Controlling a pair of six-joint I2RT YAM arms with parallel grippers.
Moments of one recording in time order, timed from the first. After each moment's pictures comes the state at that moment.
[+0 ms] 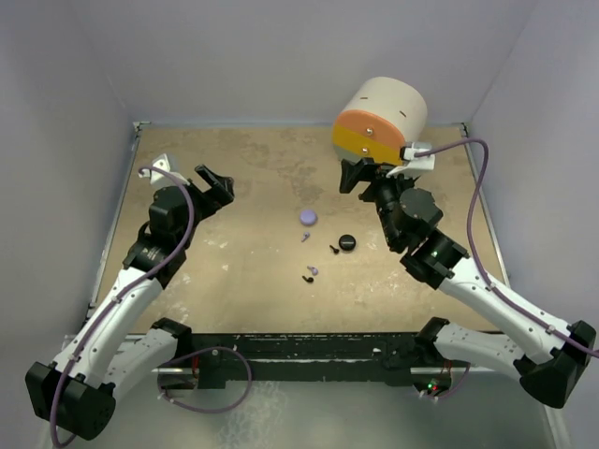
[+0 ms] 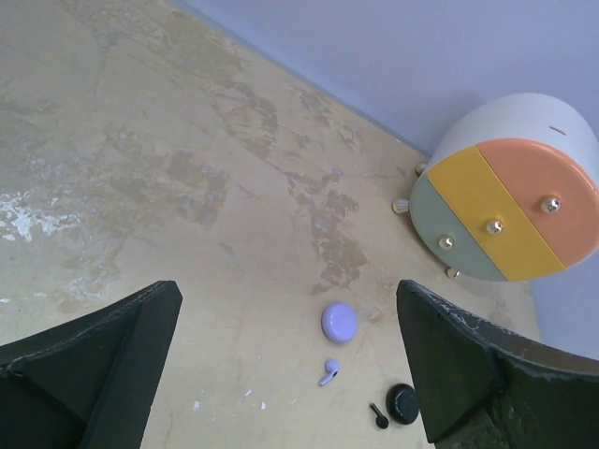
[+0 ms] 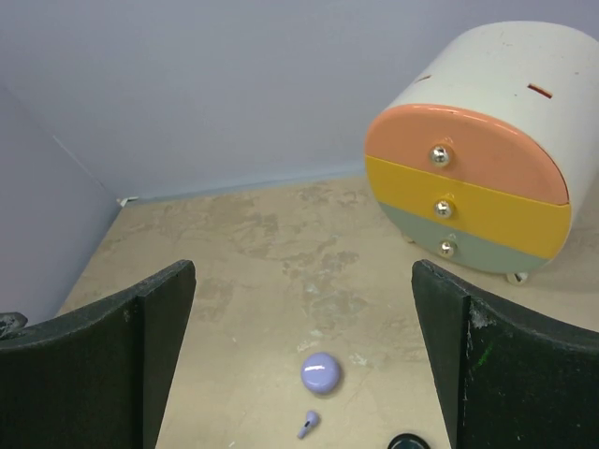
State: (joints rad) left arm -0.36 0.88 0.79 -0.16 -0.30 -0.69; right arm 0.77 1.00 0.95 0.13 0.64 0.28
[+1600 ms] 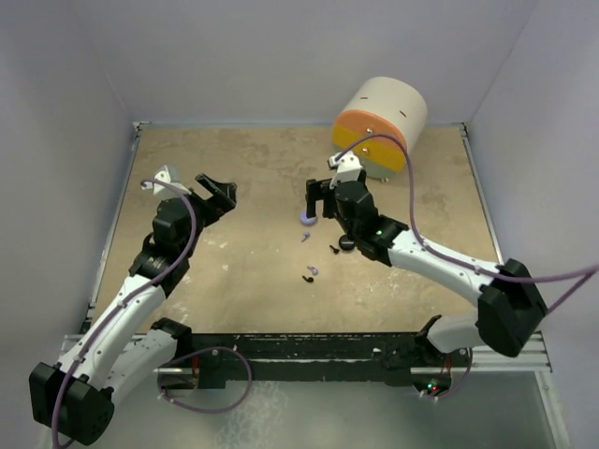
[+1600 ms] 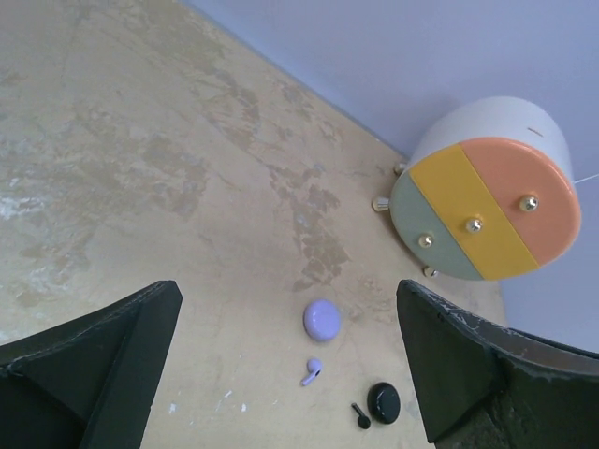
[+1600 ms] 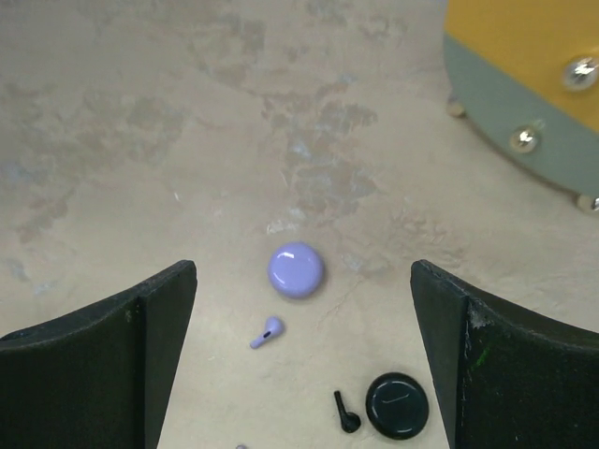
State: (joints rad) left arm -0.36 0.84 0.66 -0.03 -0.27 -0.76; right arm 0.77 1.33 0.93 0.11 0.45 0.23
